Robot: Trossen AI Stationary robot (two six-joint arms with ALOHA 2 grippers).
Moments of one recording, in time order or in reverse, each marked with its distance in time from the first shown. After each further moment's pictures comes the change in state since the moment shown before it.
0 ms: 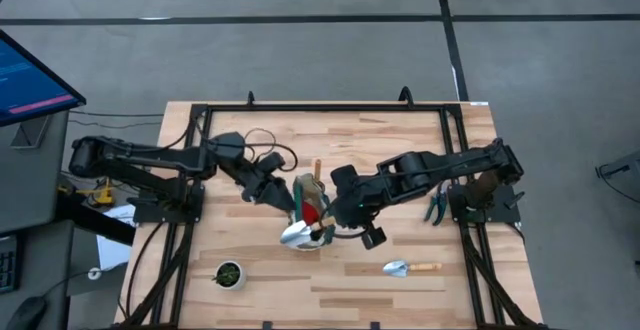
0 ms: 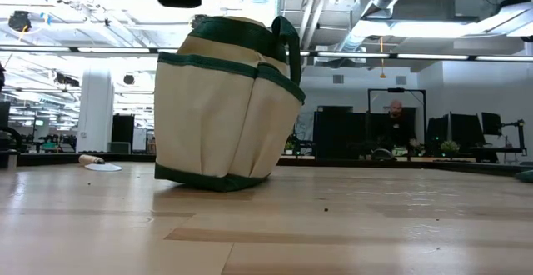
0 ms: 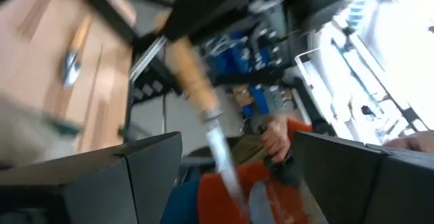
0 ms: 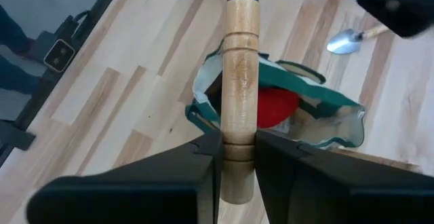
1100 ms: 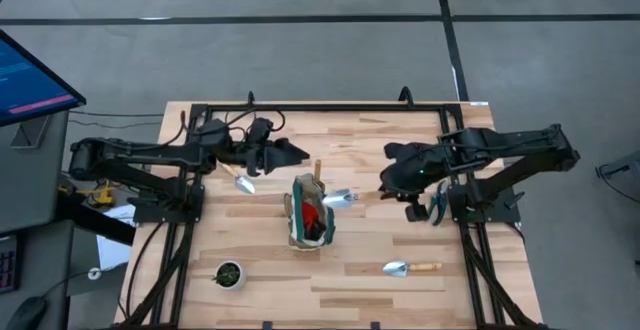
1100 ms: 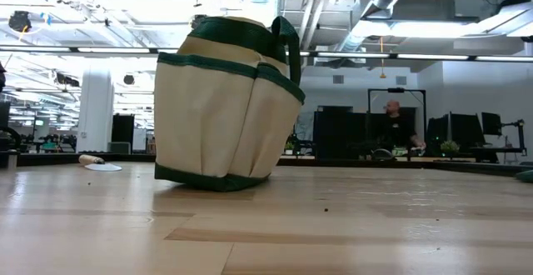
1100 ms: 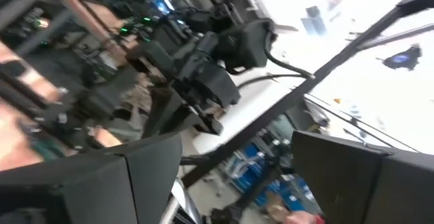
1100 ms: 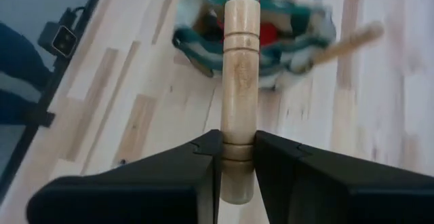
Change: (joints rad) left arm 0.084 0.000 0.000 0.334 -0.371 0.143; right arm -0.094 -0.489 -0.512 0.102 -0.044 0.128
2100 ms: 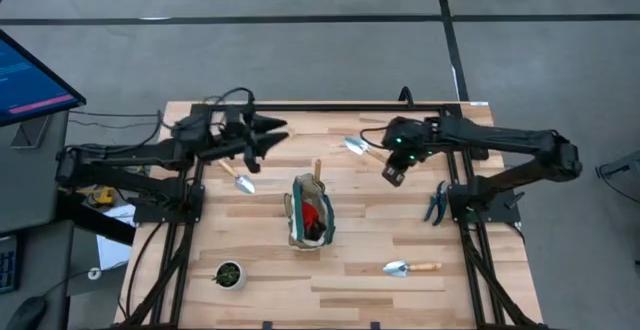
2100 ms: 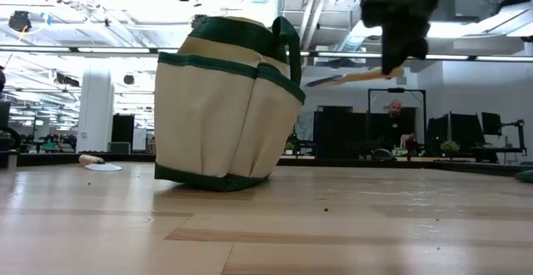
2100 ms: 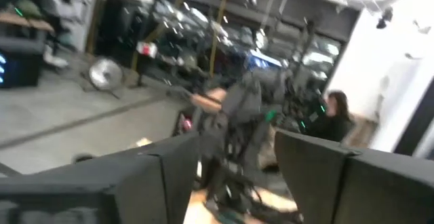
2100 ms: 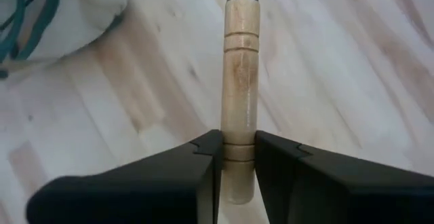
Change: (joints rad) left arm 0.027 -0.188 0.000 -0.282 -0.381 0.645; right arm -0.402 -0.050 -0.357 0.070 0.039 0.411
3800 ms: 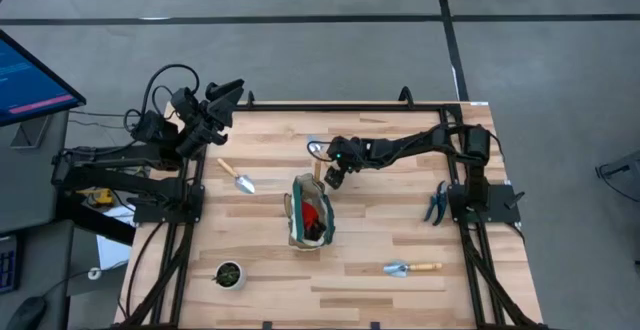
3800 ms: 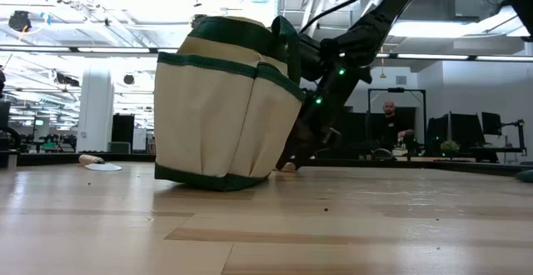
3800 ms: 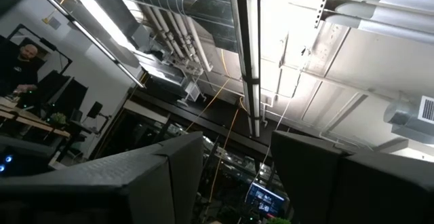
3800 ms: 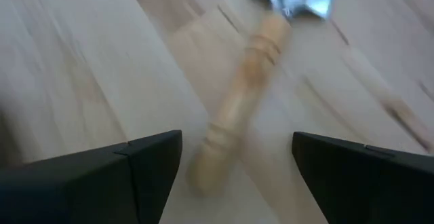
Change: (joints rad) left arm 0.000 -0.100 -0.002 0.419 -0.236 0.012; right arm -0.024 0.716 -0.001 0.892 0.086 -0.016
